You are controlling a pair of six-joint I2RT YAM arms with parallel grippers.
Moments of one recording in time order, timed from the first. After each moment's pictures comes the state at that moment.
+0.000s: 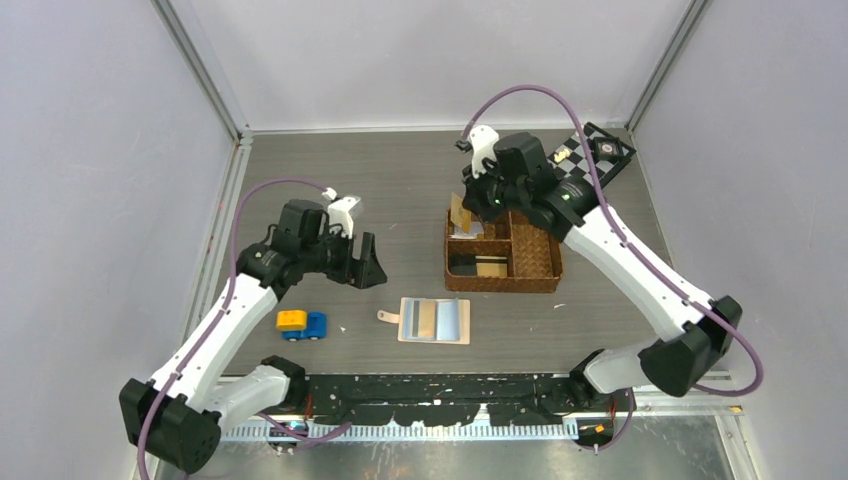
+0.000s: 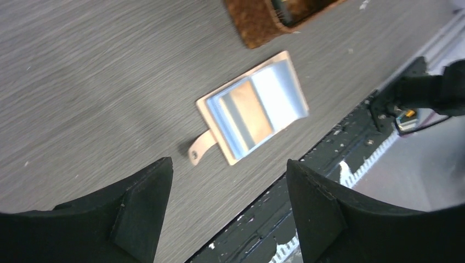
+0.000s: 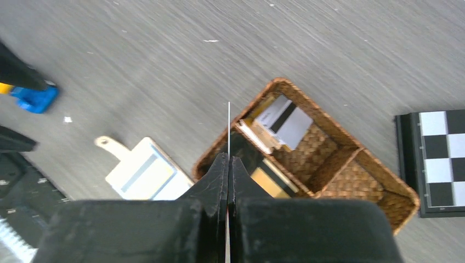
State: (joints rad) left arm -0.39 1.02 0.93 -0.72 0.41 -0.19; right arm 0.62 1.42 1.47 -0.68 -0.06 -0.03
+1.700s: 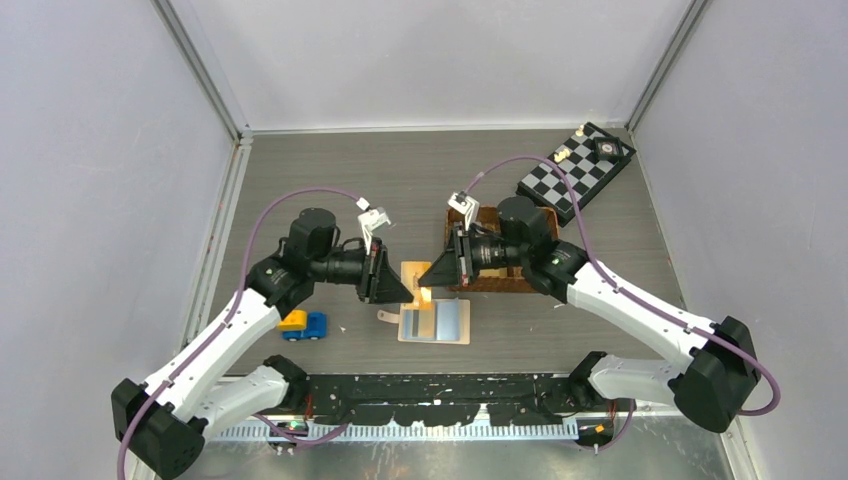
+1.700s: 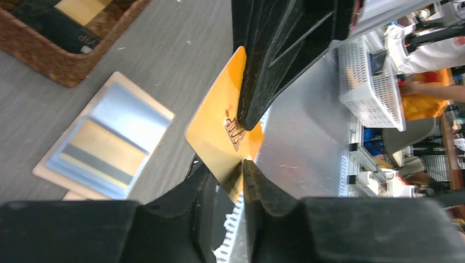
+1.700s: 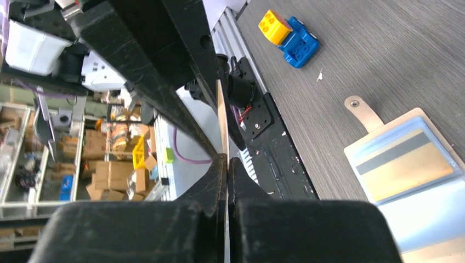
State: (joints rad) left arm -0.56 0.94 0.83 -0.39 0.89 -0.32; right arm 0.74 1.17 0.90 -0.06 -0.75 0.70
